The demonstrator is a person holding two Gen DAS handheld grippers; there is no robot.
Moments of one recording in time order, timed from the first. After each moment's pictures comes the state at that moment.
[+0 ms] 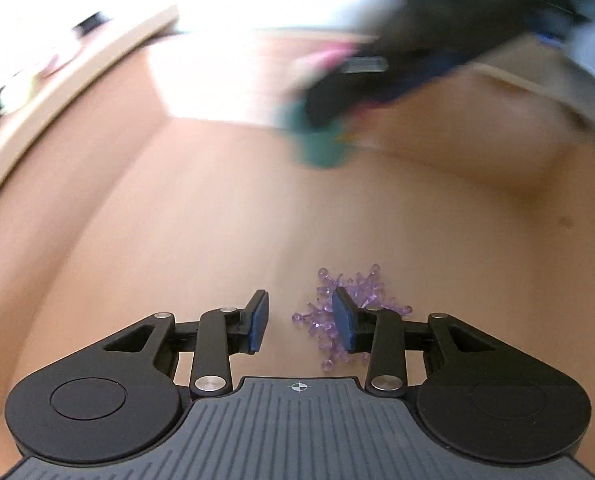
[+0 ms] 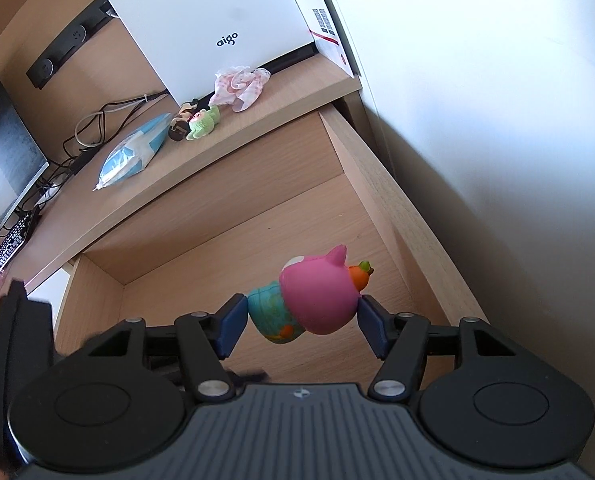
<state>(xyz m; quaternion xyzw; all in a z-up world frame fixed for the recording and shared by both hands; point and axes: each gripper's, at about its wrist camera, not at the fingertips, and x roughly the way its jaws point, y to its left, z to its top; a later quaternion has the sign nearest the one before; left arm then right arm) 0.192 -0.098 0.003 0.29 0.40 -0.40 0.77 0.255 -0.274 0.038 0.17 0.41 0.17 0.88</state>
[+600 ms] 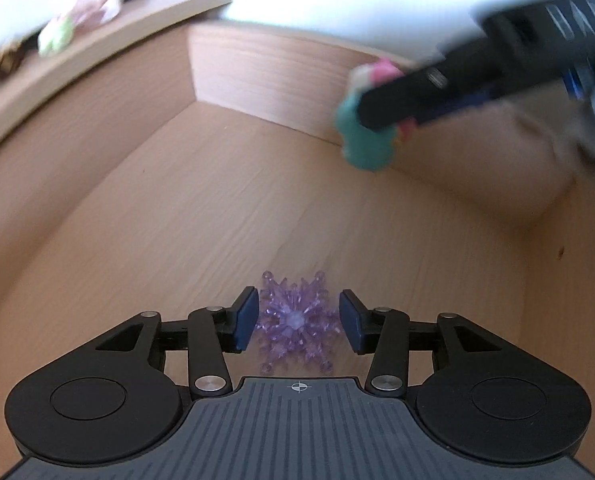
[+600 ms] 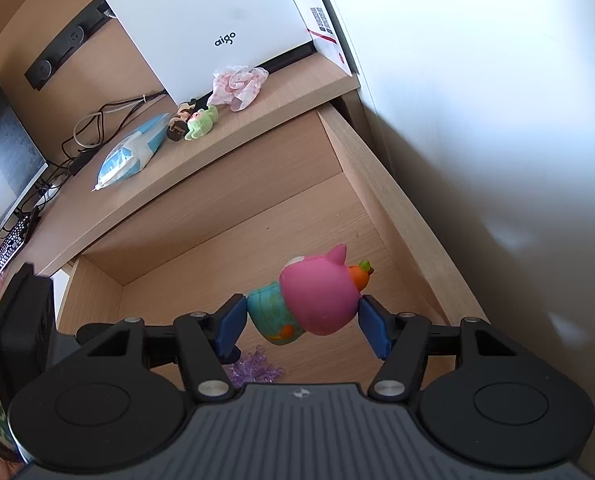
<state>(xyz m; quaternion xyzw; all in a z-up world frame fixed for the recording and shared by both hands) 0.216 -0.061 0.002 0.23 0.41 -0.42 0.78 0.255 -0.275 0.037 0.17 0.41 0.17 0.88</state>
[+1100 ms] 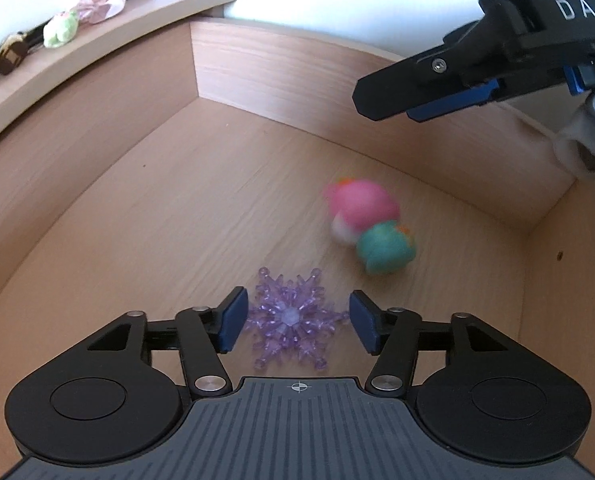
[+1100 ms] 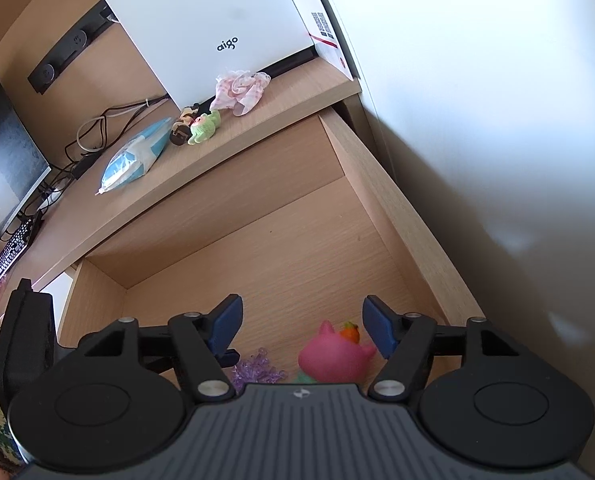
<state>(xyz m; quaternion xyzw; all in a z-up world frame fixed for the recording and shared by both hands) 0.203 -0.062 -0.006 0.20 0.42 -0.41 0.78 0.253 -0.277 0.039 0.17 0.41 0.17 0.88</state>
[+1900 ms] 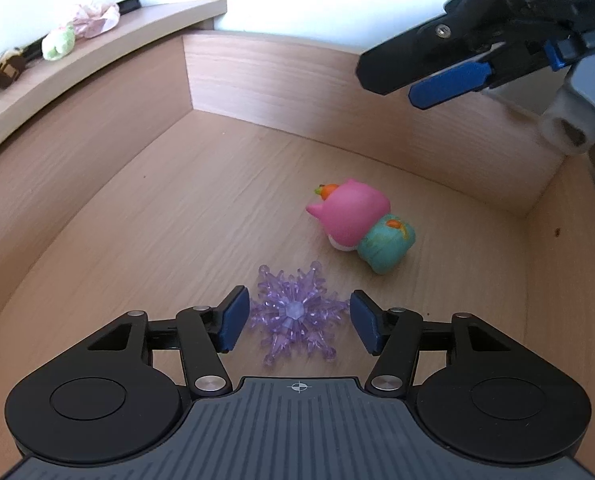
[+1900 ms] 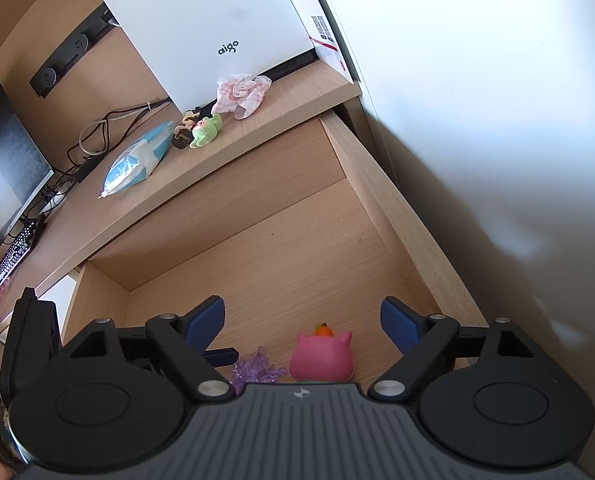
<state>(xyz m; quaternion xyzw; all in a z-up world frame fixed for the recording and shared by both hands) 0.211 -0.065 -0.024 0.20 0.39 -0.44 0.78 0.251 -0.278 0.040 0.18 0.40 0.18 0.88</state>
